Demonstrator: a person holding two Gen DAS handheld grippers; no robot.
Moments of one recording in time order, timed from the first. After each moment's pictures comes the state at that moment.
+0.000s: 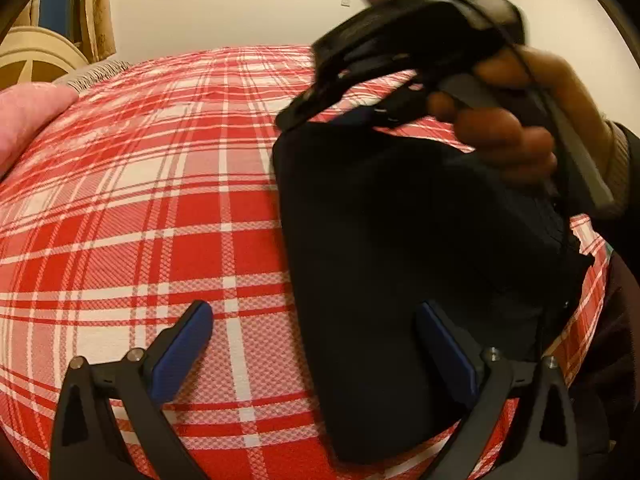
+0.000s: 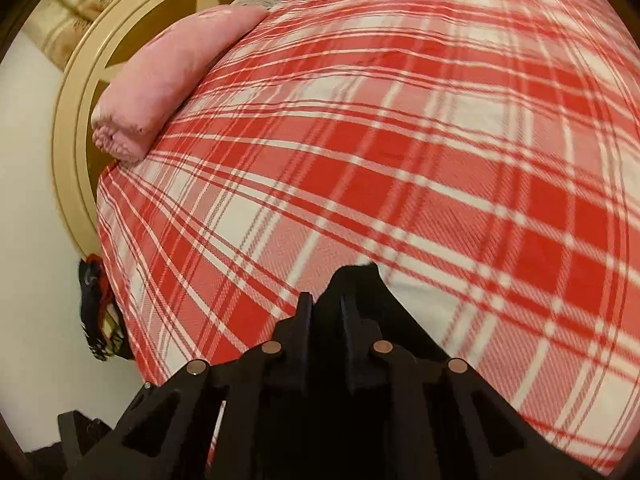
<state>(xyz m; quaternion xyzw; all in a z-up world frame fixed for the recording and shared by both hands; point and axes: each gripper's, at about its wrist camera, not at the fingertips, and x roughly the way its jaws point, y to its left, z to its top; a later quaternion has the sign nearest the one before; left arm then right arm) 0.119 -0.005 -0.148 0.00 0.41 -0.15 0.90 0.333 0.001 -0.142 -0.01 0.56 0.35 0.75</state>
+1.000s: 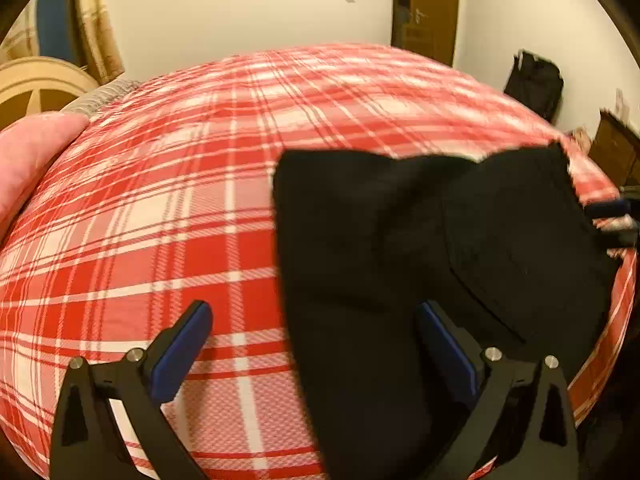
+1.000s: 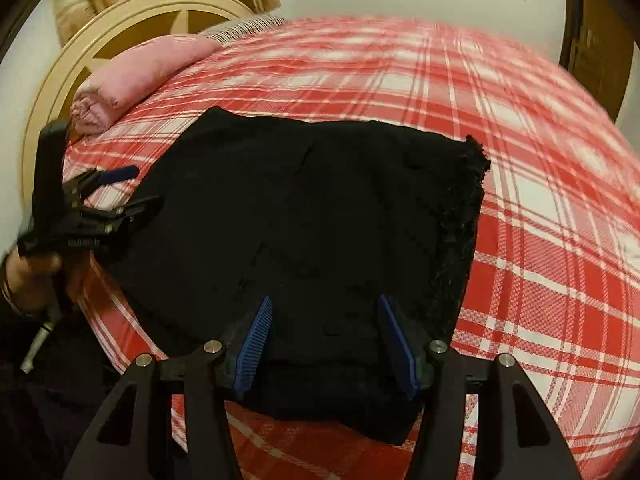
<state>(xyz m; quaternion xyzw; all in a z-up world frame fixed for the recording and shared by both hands) 0.141 -0.027 -0.142 0.07 0.41 -0.10 0.91 0.141 -0.219 -0.134 -0.08 0.45 0.24 0.86</state>
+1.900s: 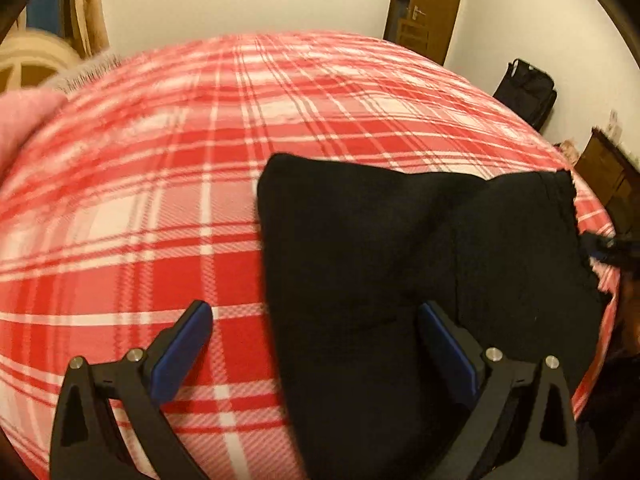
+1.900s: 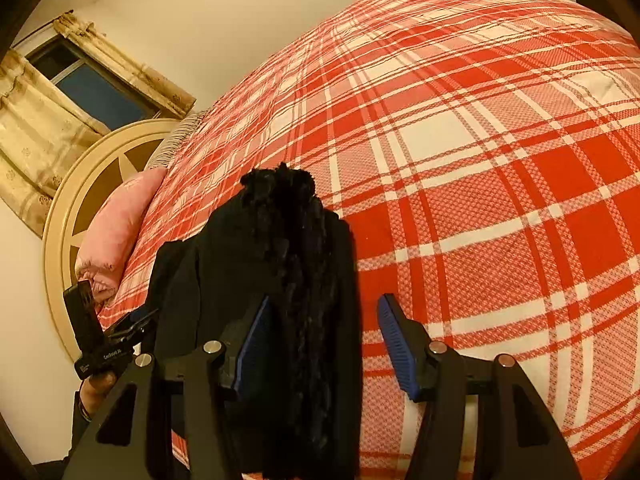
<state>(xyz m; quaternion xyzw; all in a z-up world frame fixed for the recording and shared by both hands) 0.179 -0.016 -0.146 0.00 0.44 -0.14 0.89 0.179 -0.317 -0.151 0.23 0.45 0.16 0.85</state>
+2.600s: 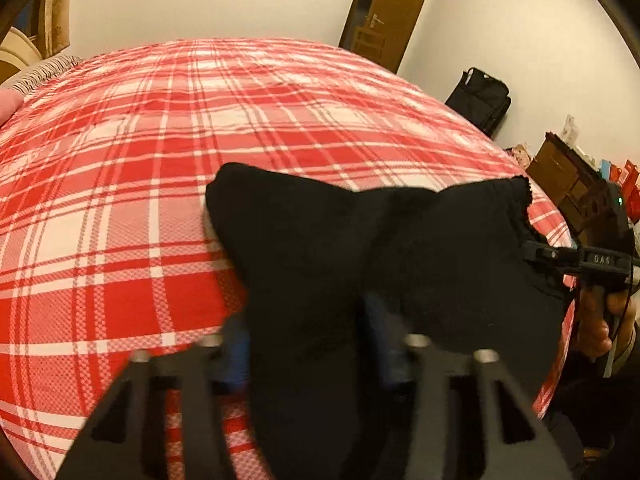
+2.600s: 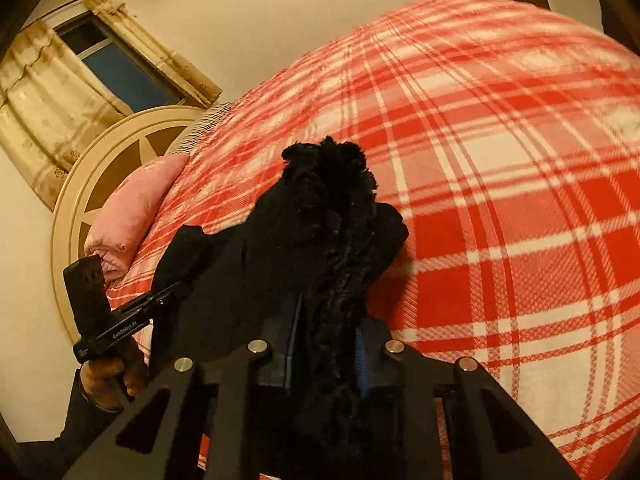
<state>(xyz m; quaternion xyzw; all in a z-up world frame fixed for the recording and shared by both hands) 0.180 -0.017 -0.138 -0.02 0.42 -0.24 0.88 0.168 -0.281 -0.129 0.19 0.42 0.20 0.86</state>
